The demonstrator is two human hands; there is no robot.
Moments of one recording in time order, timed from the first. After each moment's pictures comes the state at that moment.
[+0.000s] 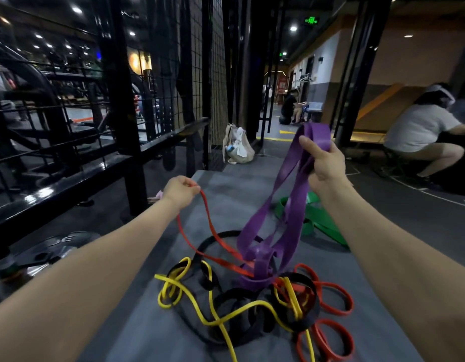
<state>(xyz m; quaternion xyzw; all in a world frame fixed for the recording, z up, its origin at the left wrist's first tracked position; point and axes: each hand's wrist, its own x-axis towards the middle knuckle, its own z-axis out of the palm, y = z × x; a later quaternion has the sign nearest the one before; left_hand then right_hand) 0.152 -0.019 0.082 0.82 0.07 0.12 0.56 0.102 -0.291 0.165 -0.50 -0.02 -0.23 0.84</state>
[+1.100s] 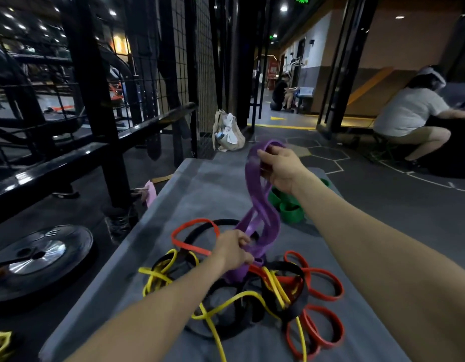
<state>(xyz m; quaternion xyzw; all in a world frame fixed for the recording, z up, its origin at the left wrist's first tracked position) 0.087 -0.142 -0.022 0.90 -0.10 -0.04 0.42 0.130 -0.266 0.127 -0.68 -0.01 -0.05 0.73</state>
